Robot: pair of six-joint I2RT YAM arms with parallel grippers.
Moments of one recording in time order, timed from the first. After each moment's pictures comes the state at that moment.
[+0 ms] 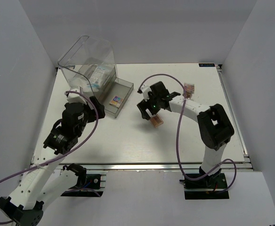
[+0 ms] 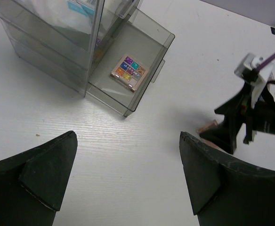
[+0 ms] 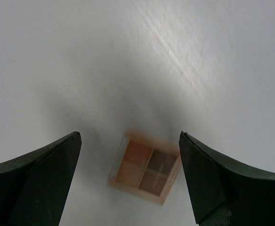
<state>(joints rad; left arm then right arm) -0.48 0.76 0.89 -0.50 -0.35 -0.48 0.62 1.87 1.33 -0.34 -0.27 -0.22</state>
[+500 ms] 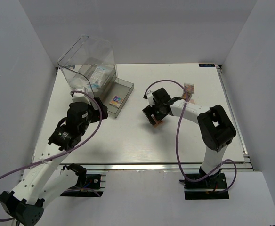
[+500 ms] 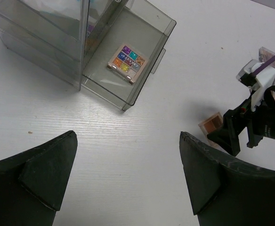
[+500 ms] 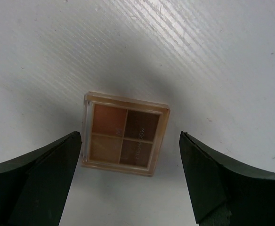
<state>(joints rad) -0.48 0.81 0.85 -0.46 -0.32 -0.48 0.61 1.82 1.17 -0.38 -0.07 -0.16</state>
